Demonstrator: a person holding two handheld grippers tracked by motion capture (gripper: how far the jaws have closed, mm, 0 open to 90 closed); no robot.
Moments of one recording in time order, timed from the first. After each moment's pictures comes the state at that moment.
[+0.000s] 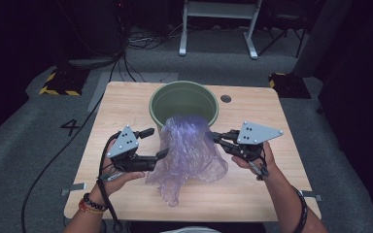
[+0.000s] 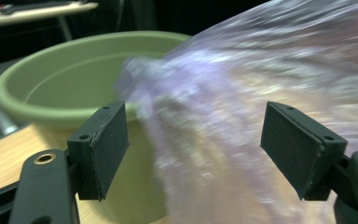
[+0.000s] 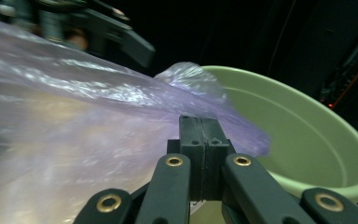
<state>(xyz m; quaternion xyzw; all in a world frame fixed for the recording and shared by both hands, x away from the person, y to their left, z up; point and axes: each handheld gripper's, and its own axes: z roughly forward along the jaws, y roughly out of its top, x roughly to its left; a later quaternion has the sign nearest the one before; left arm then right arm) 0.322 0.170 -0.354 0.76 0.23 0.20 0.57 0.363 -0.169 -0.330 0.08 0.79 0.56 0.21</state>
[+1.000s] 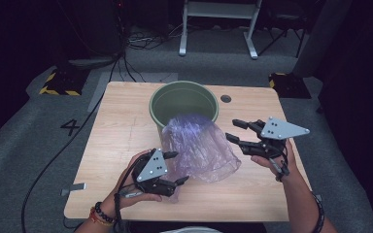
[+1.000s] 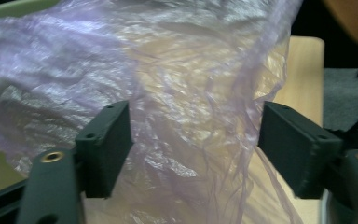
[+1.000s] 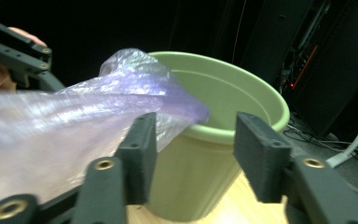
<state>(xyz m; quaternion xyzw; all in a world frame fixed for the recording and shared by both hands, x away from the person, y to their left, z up) 0.300 0.118 -0.379 0.83 0.16 0.18 0.50 0.362 -0.221 -0.324 0.15 0.78 0.55 0.24</state>
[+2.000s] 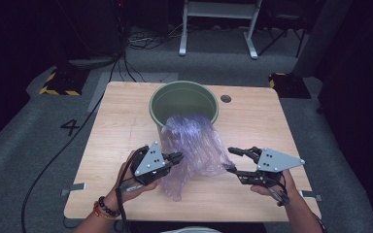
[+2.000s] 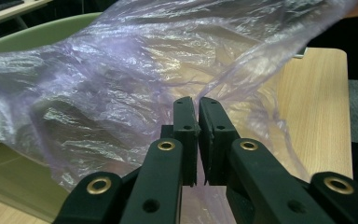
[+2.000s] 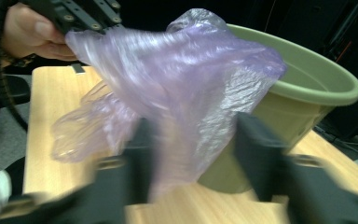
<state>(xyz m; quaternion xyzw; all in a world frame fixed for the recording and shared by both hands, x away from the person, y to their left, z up) 0.309 0.123 -0.374 0.81 0.16 0.21 0.51 0.315 -0.215 -0.364 0.12 0.80 0.54 0.22</state>
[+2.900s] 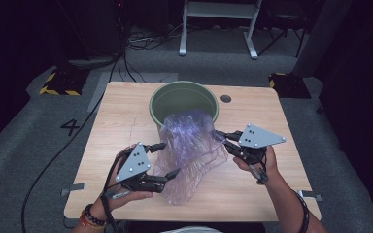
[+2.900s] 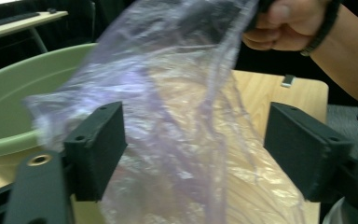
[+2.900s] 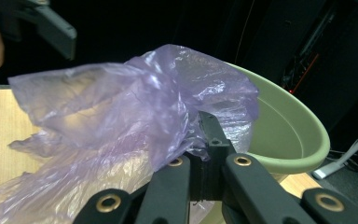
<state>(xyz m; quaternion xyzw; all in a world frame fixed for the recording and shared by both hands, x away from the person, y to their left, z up) 0.281 0.136 -0.349 0.79 0.18 0.21 0.55 0.351 -0.173 -0.332 0.13 0.79 0.54 0.26</state>
